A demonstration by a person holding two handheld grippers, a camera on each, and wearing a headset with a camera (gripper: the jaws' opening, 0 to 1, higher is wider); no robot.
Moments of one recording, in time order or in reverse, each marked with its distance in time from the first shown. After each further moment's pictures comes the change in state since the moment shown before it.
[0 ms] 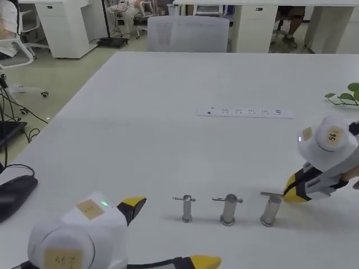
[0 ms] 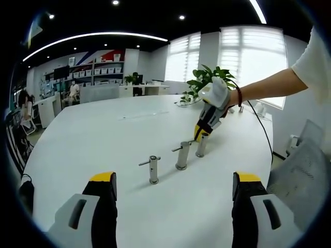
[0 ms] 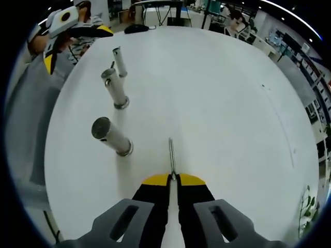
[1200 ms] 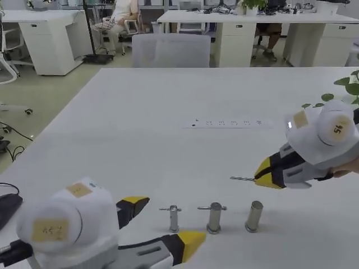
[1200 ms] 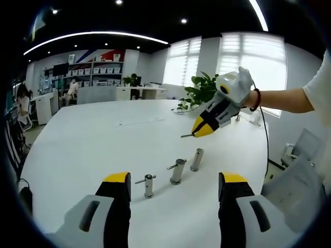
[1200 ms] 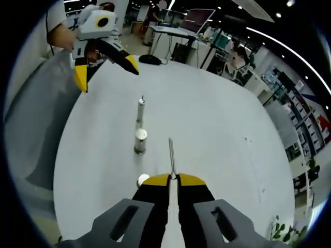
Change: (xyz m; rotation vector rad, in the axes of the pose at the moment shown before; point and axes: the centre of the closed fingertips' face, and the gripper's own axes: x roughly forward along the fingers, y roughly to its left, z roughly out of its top) left arm 0.005 -0.008 0.035 -0.049 -0.027 -0.042; right arm -0.065 0.025 0.076 -0.193 -0.216 -0.145
